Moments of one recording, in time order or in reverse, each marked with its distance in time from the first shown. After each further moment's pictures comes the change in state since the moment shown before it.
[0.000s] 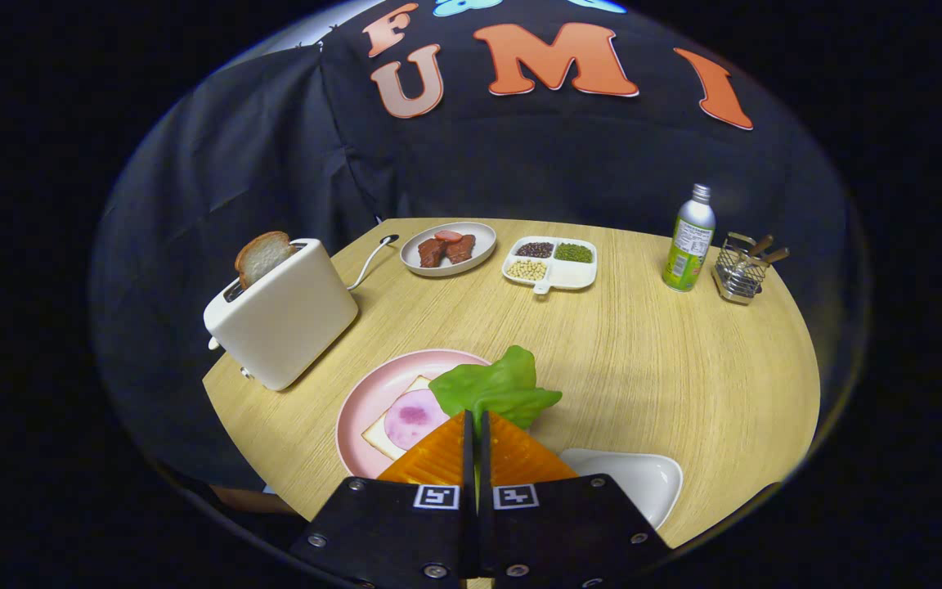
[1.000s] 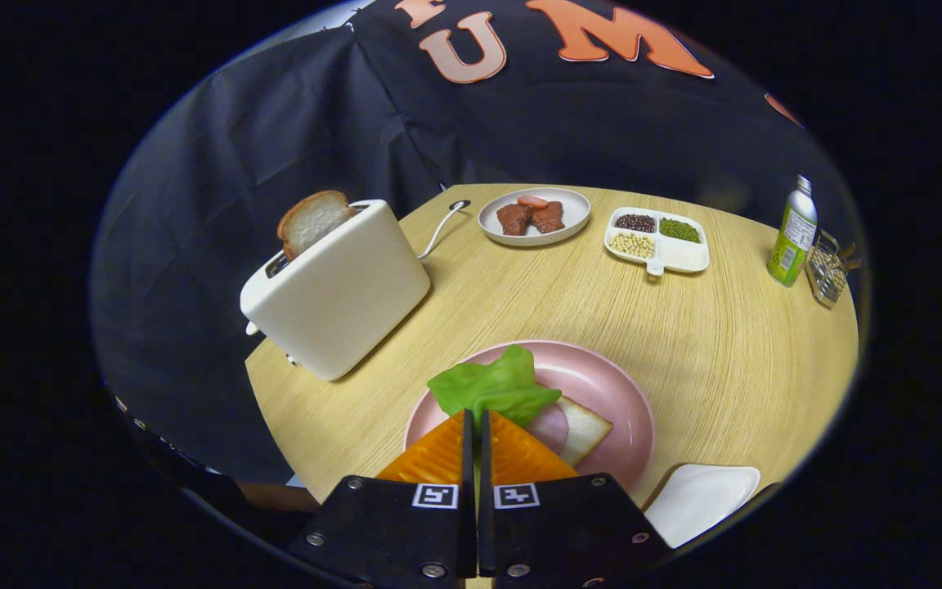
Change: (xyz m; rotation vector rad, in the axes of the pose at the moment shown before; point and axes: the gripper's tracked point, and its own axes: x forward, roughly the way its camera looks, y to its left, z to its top) arm 0.050 0.069 -0.022 -0.014 0.146 0.193
